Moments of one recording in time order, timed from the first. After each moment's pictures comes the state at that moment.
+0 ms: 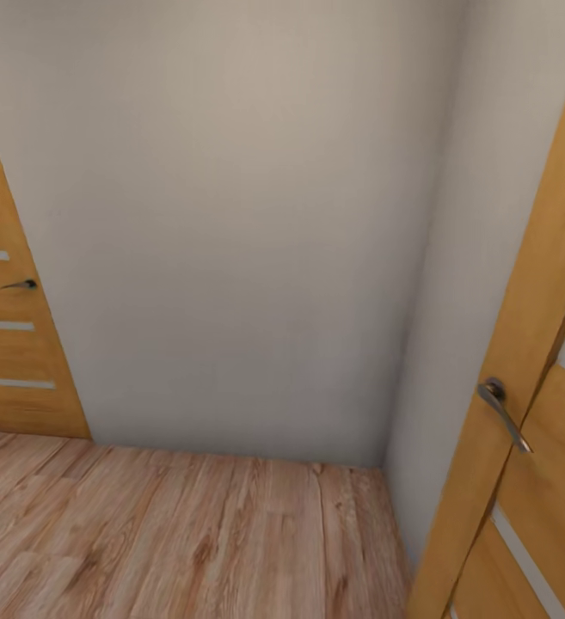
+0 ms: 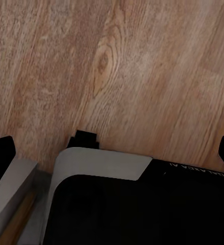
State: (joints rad) left arm -0.27 0.03 0.02 0.00 0.22 0.01 -0.03; right arm -0.15 0.00 0.11 0.02 -0.06 -0.14 -0.09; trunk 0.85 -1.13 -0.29
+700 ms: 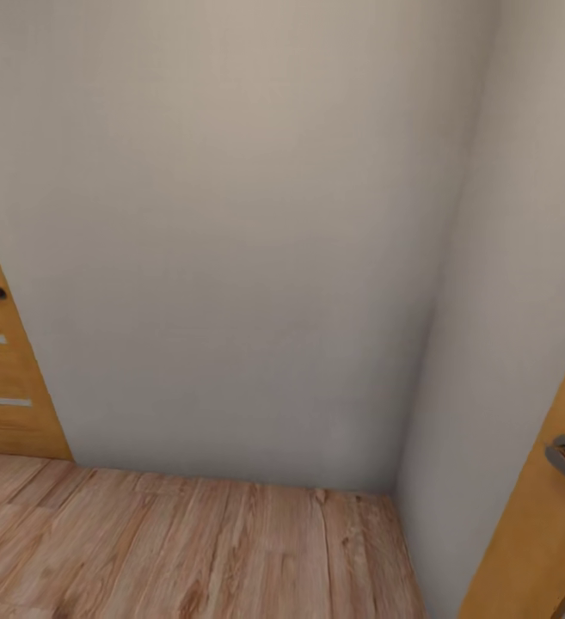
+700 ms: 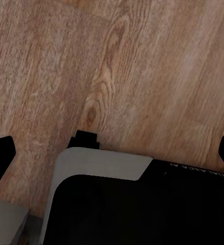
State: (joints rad) left arm -0.27 0.03 0.02 0.00 0.22 0.01 -0.03; right arm -0.15 0.00 0.11 0.02 -0.06 -0.14 -0.09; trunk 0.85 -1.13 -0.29
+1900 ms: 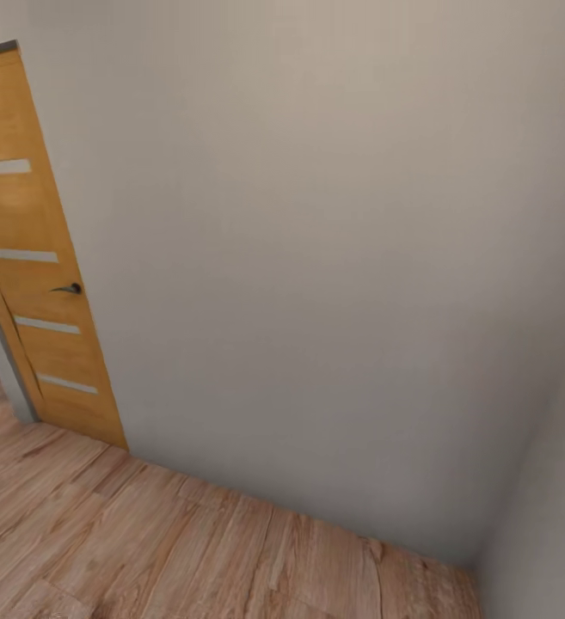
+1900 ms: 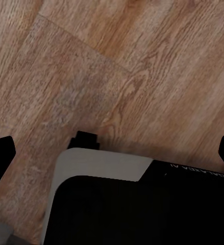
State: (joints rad) left arm -0.27 0.03 0.02 0.00 0.22 0.00 -0.03; right arm -0.15 0.00 0.11 0.02 -0.06 -0.14 -0.09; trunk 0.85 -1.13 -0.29
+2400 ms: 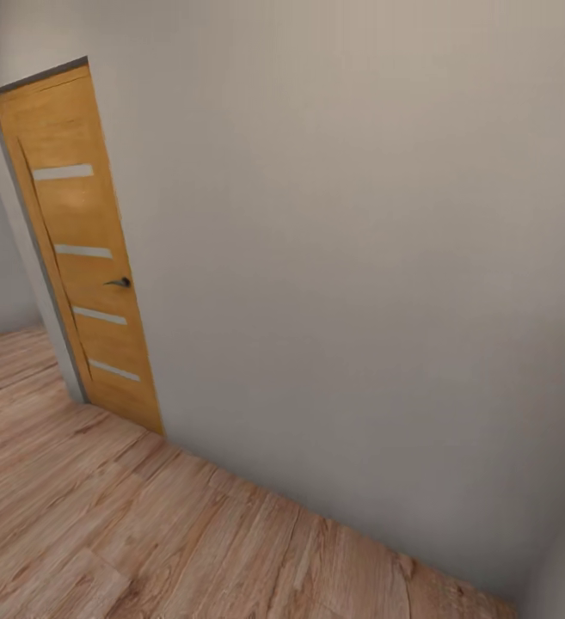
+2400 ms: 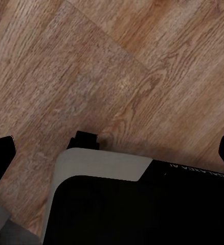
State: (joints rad) left arm -0.27 0.03 0.02 0.00 0.22 0.00 -0.03; right arm -0.15 0.00 0.11 0.02 -0.06 -0.14 -0.09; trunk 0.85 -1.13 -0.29
